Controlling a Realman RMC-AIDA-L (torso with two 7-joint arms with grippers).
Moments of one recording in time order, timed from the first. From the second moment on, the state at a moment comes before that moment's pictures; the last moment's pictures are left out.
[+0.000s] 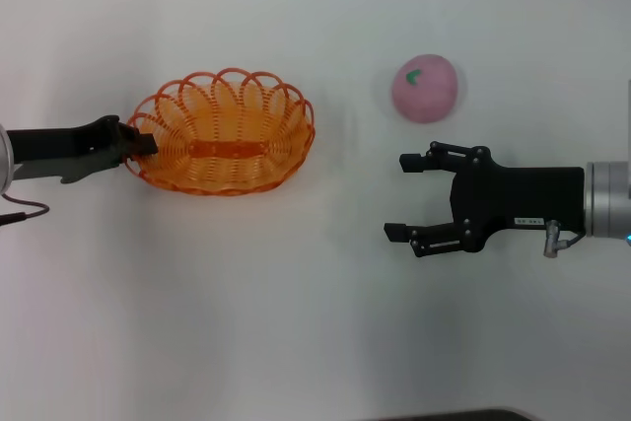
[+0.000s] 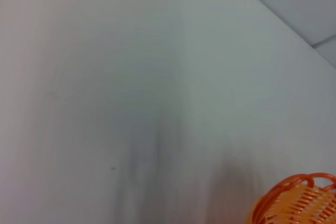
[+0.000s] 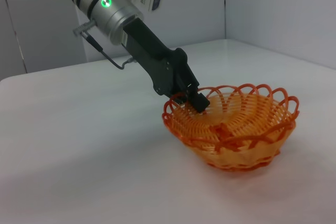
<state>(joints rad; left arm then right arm) -0.49 -2.17 0.77 0.87 2.33 1.28 -2.58 0.45 2.09 -0.65 -0.44 -2.11 -1.49 0.93</state>
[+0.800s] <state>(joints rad) -0.47 -2.17 0.78 0.87 2.32 1.24 -2.57 0.45 2.09 -0.65 -0.44 -2.11 -1.47 0.93</state>
